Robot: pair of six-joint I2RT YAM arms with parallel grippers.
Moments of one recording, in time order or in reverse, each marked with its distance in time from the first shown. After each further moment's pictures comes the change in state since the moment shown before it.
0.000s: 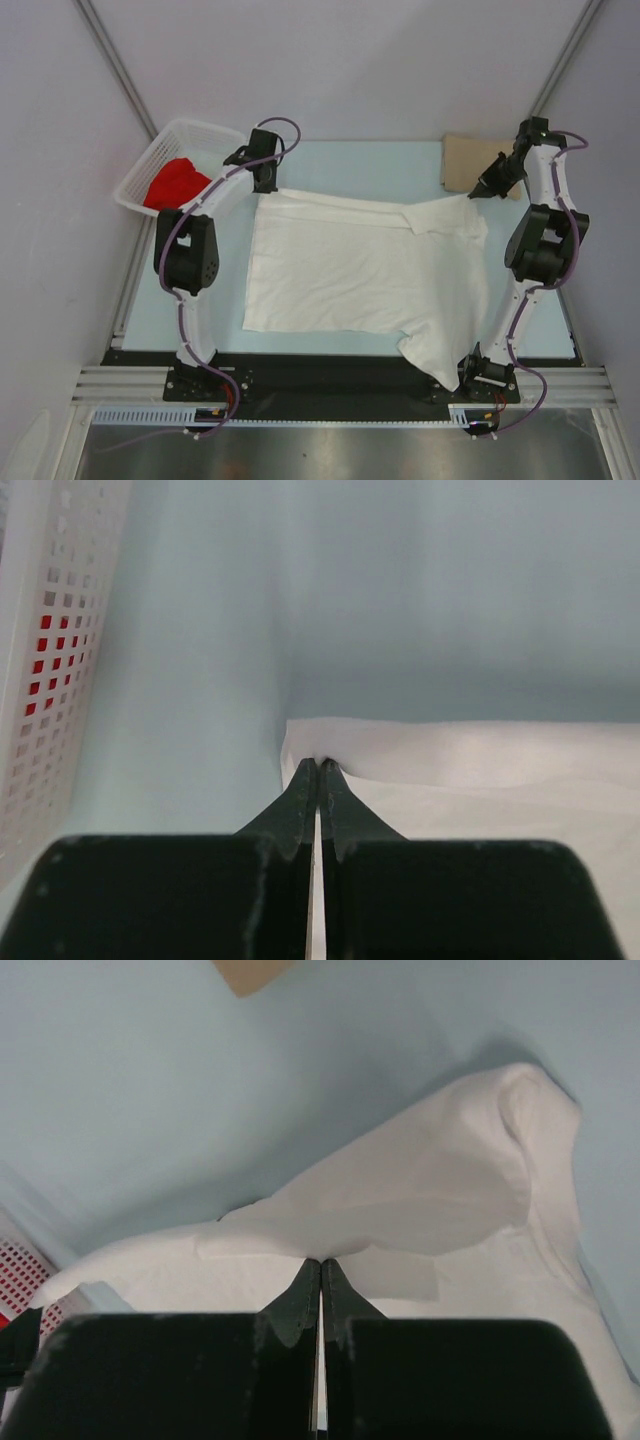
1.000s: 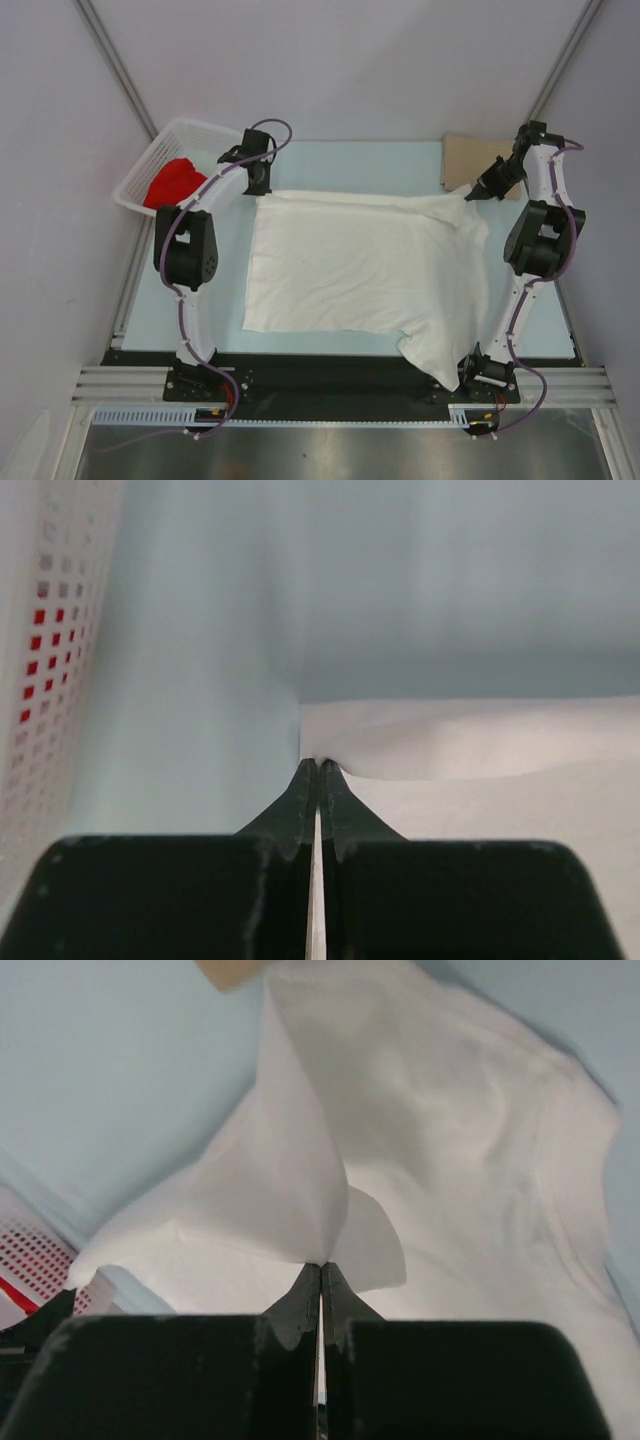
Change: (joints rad) left arm 0.051 0.063 0.056 -0.039 0.045 0.006; right arm -0.014 0.134 0.151 -0.045 -0.085 0.023
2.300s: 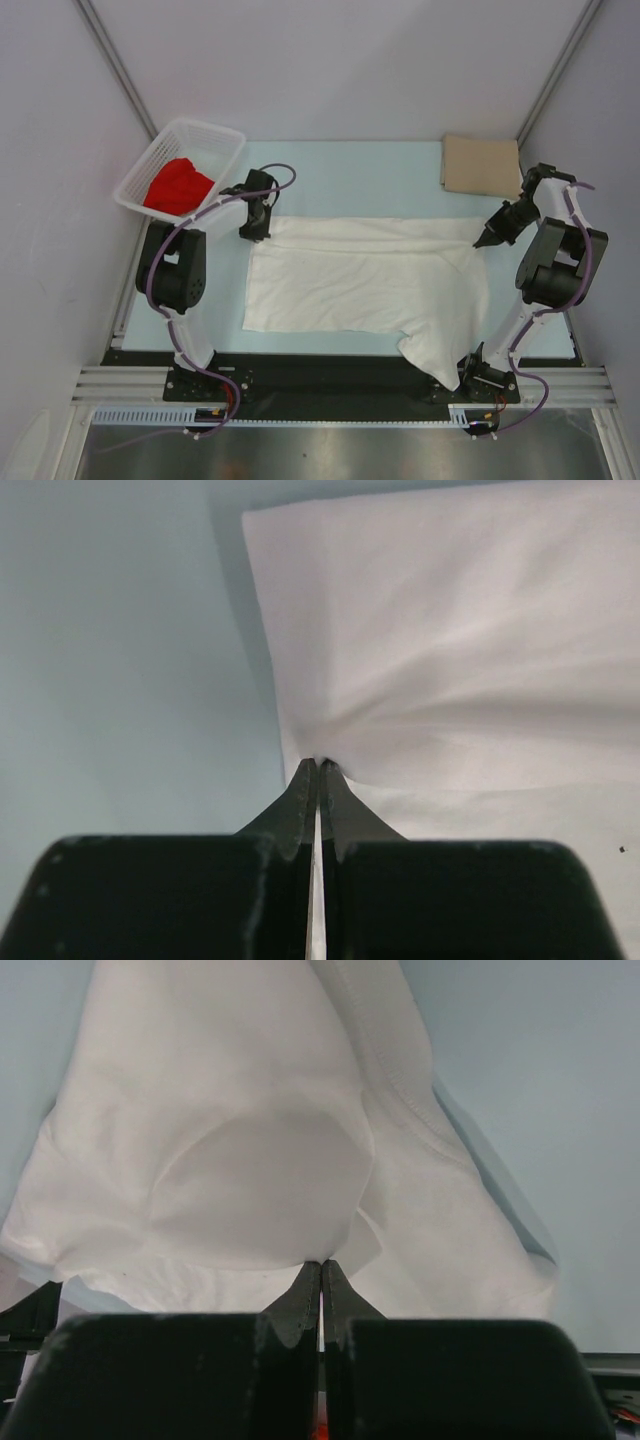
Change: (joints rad) left arm -0.059 -0.233 -0.481 0.008 0.023 -0.027; right arm -0.085 -0.360 -0.643 0.045 0.079 -0.118
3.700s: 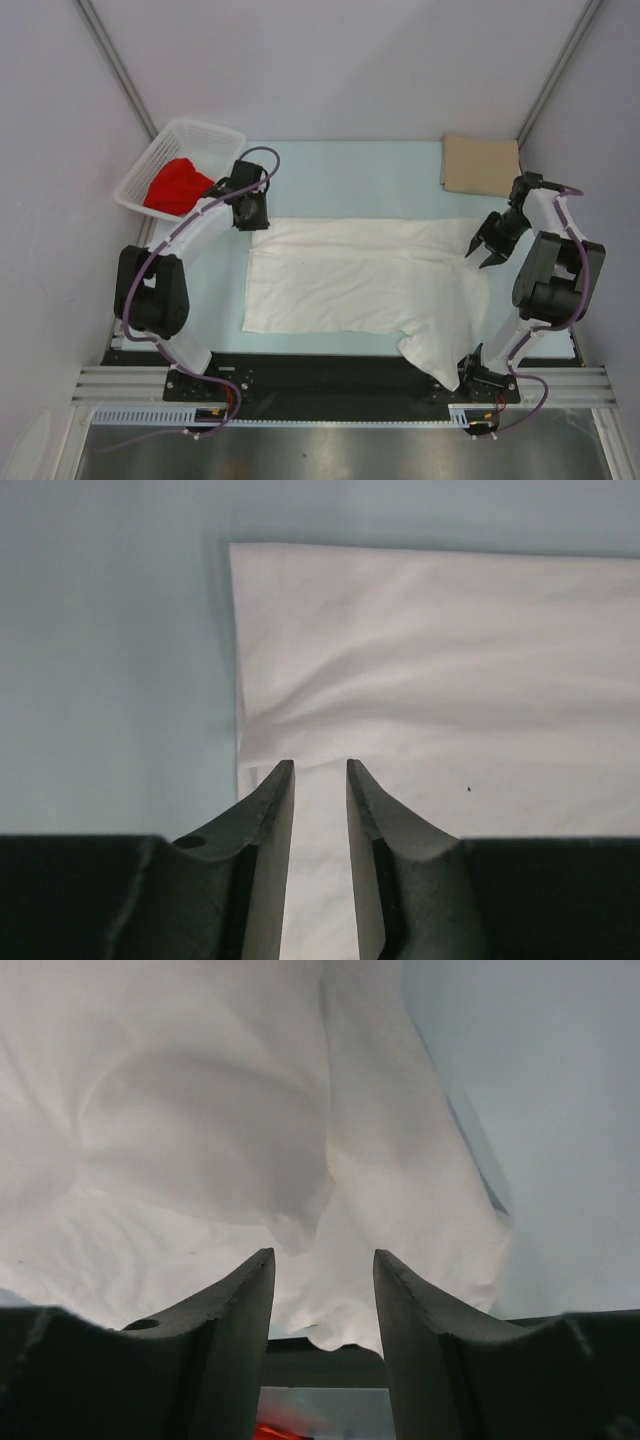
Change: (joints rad) left arm 0.000 -0.205 -0.027 -0.013 0.066 -0.159; right arm 0.055 -0.138 -0.171 0.027 0.105 -0.059
